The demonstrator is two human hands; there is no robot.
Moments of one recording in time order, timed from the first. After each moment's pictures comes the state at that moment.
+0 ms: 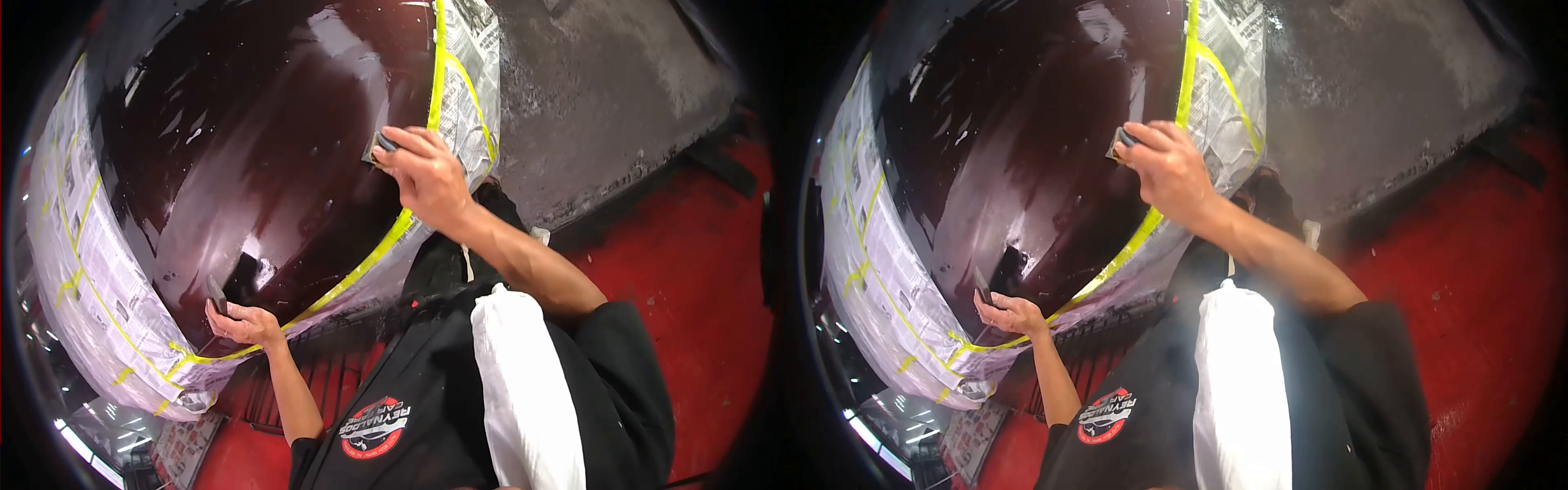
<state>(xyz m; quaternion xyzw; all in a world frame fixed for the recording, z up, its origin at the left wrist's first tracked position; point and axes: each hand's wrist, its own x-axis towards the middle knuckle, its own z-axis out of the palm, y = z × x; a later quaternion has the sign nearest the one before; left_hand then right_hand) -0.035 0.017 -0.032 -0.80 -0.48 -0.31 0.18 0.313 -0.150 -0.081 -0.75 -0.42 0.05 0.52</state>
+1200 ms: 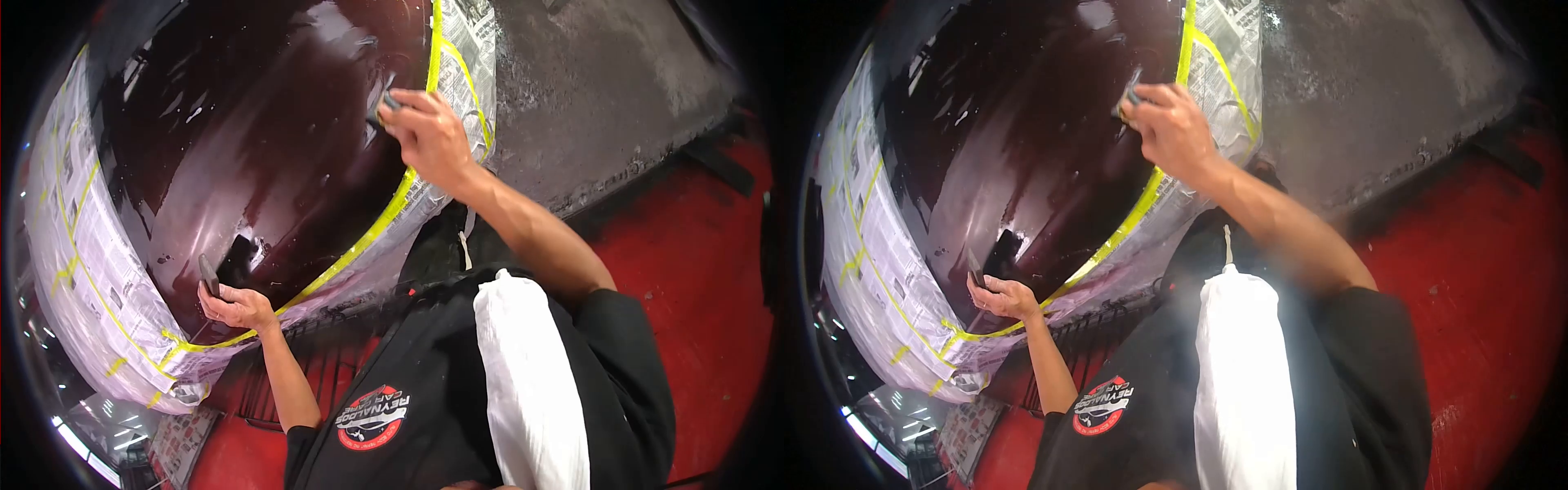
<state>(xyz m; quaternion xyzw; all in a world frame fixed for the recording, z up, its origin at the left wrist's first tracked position) -0.033 0.019 -0.033 -0.80 -0.46 -0.33 0.19 0.331 -0.144 -0.099 -0.76 -0.39 0.03 0.52</state>
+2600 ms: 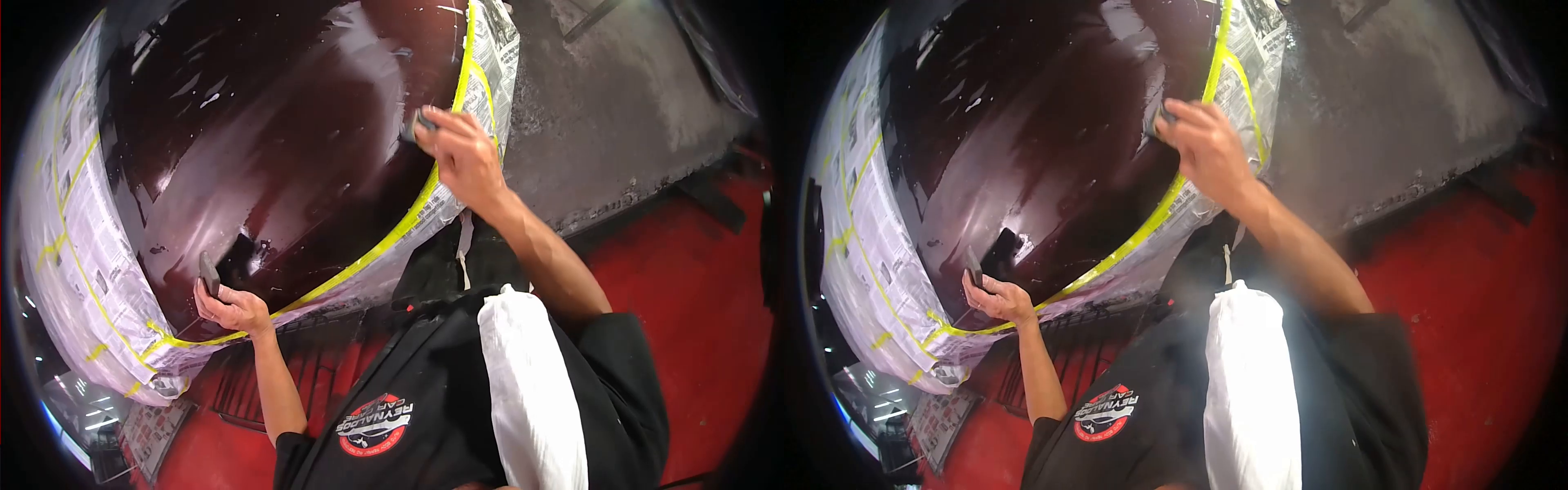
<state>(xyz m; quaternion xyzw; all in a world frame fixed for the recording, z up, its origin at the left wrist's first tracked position) -0.034 0.016 -0.031 -0.81 -0.46 -0.30 0.19 0.350 -0.155 -0.090 -0.74 -0.48 0.05 0.47</state>
